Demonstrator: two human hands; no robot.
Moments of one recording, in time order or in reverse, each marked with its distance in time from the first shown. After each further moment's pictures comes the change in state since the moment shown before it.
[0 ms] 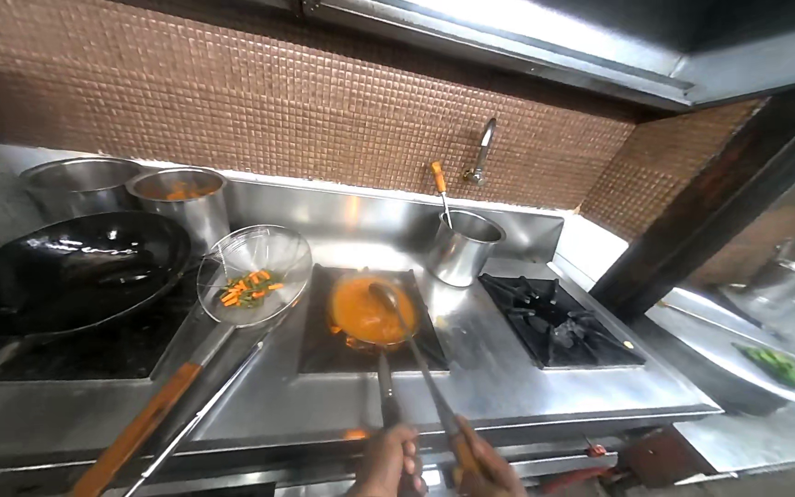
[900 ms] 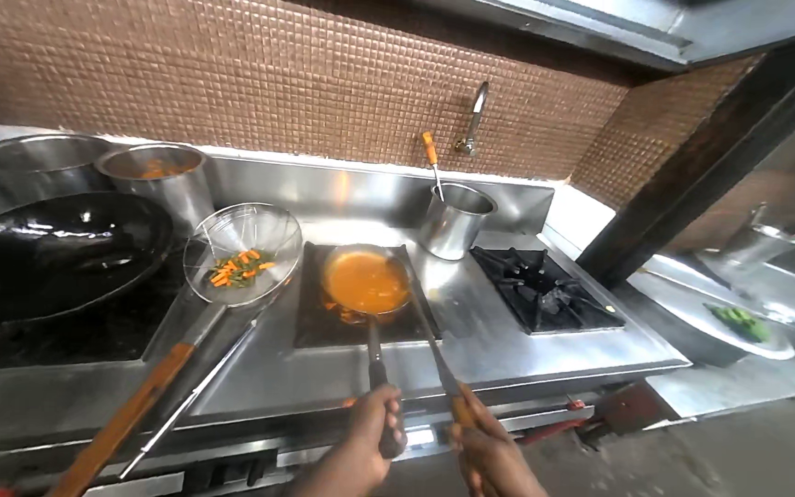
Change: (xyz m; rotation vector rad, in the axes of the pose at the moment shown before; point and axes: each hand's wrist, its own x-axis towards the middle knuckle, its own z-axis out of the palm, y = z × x) left_hand 0.003 0.008 -0.019 -0.002 -0.029 -0.036; right_hand -0.003 0.001 0.001 0.411 -0.027 0.078
